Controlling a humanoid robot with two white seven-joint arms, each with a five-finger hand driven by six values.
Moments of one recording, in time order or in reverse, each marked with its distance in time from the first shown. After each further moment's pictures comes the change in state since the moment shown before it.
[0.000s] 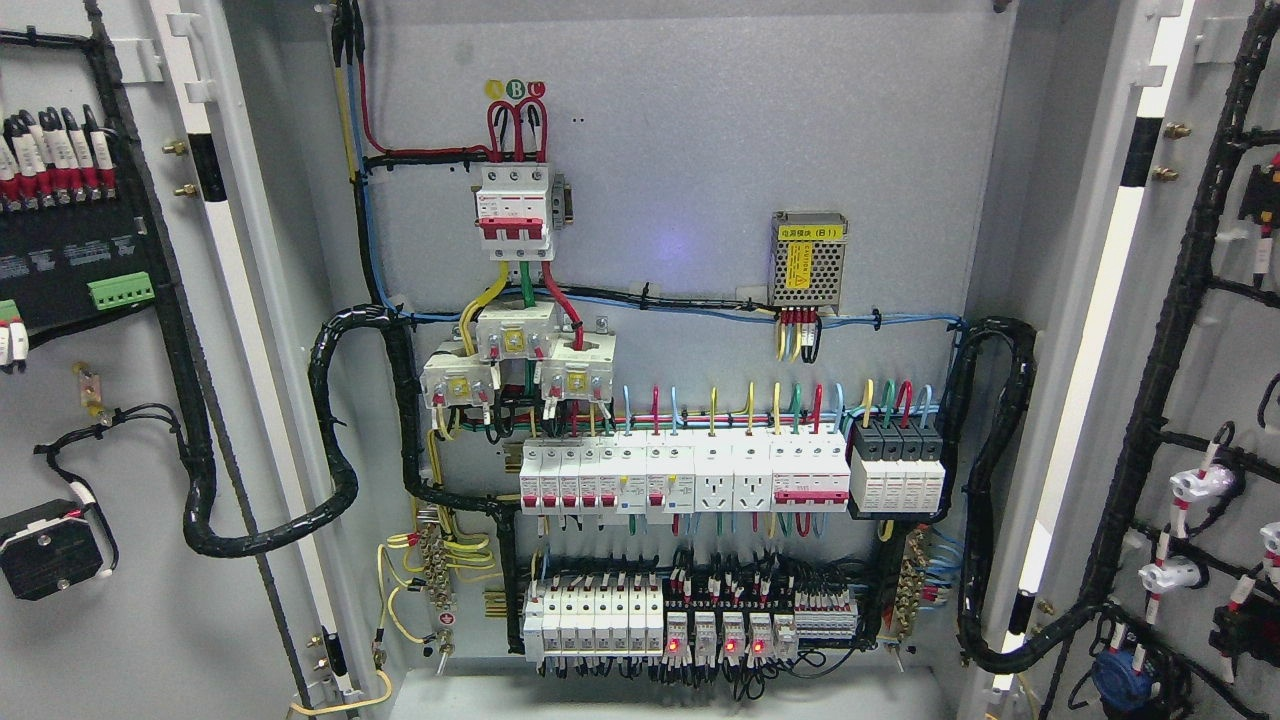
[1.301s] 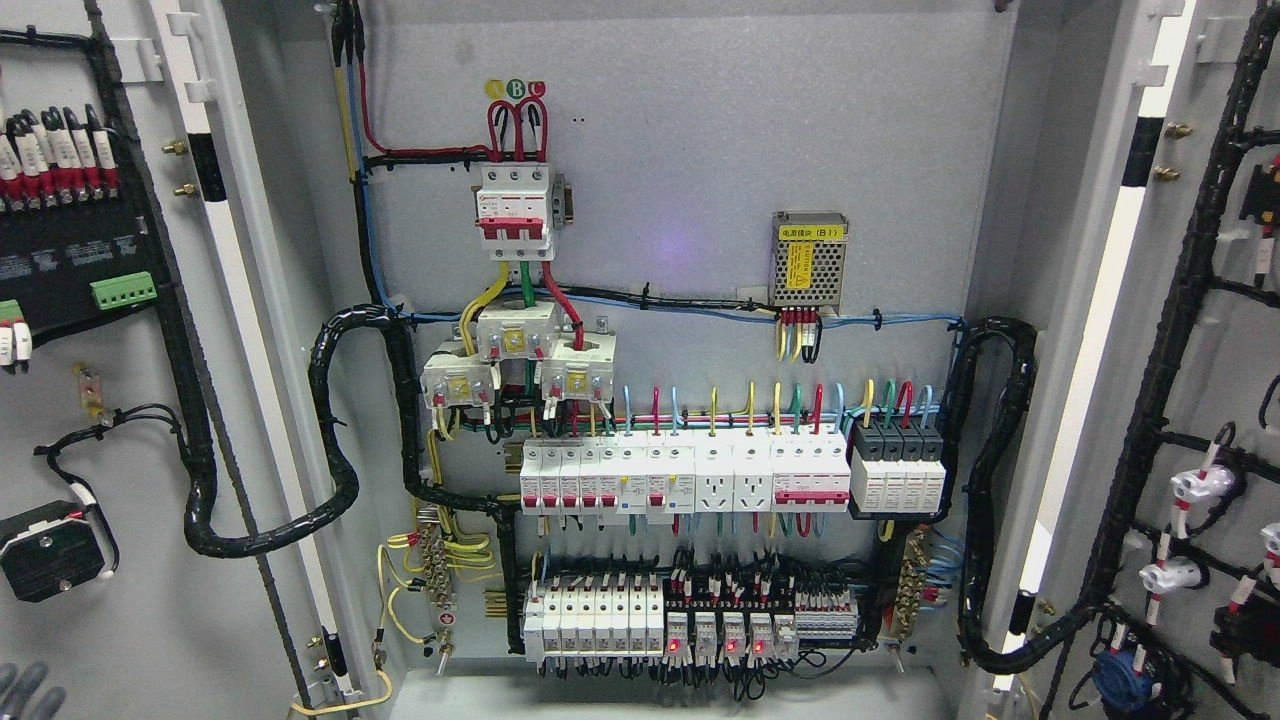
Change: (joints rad) left arm 0.059 -0.054 -0.256 -0.117 -0.124 -0.001 0.000; right arm -0.006 -0.007 0.236 0.001 0.129 0.020 -0.003
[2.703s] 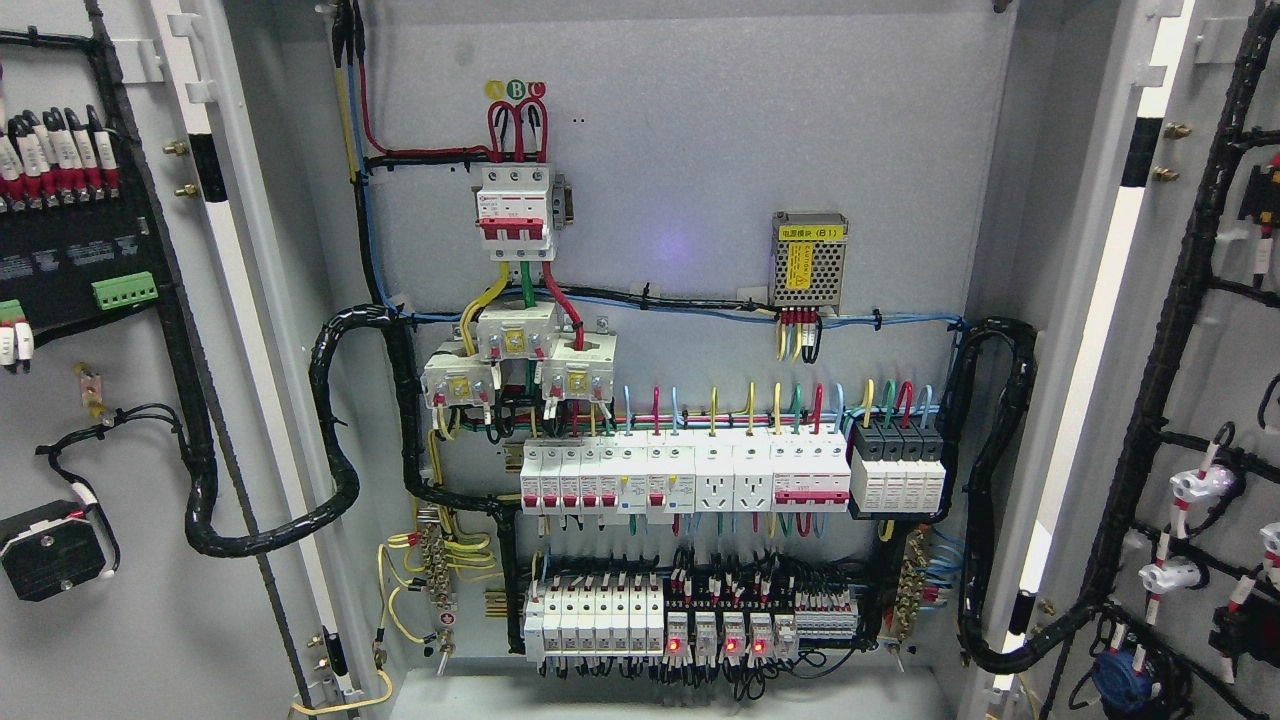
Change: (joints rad) left arm -0.004 -0.208 -0.366 0.836 -0.263 0.020 -0.238; right arm -0.072 0.208 0.264 1.088 0.212 0.006 0.004
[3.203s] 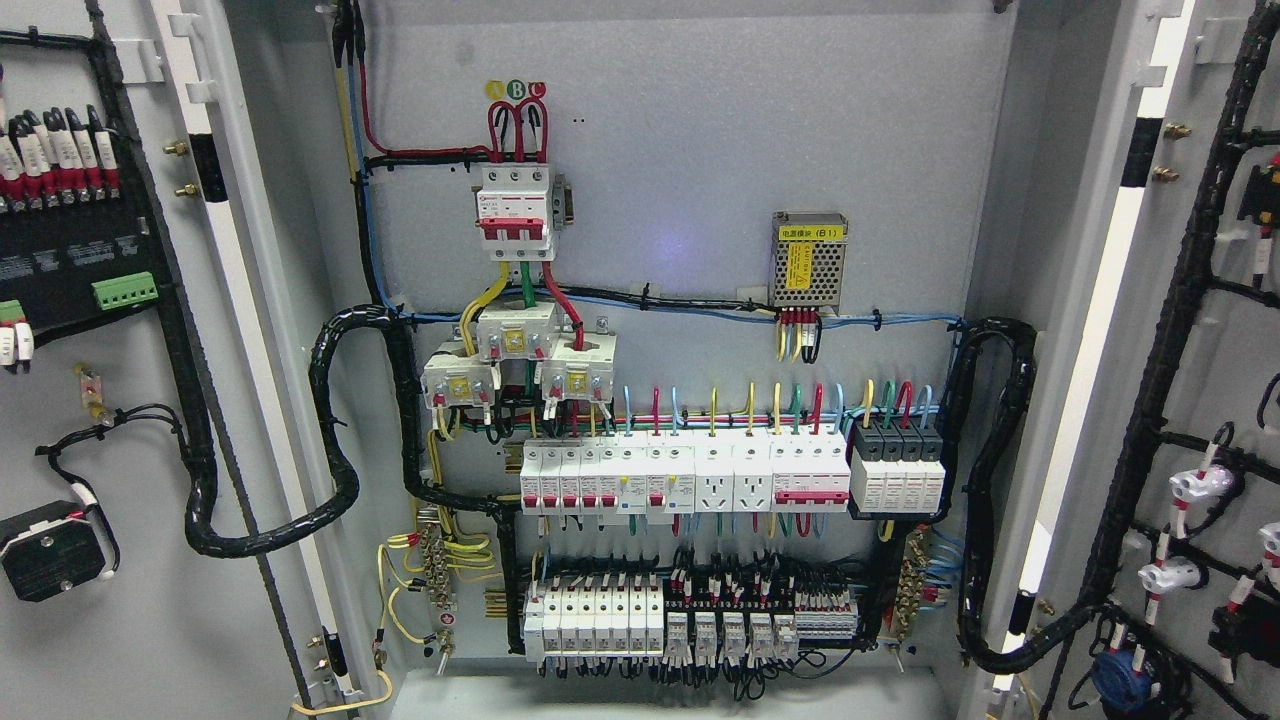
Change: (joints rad) left arm -0.101 -0.088 -0.025 0.503 -0.076 -0.001 -0.056; right arm -0.062 0.095 0.019 0.450 0.094 0.072 -0.056
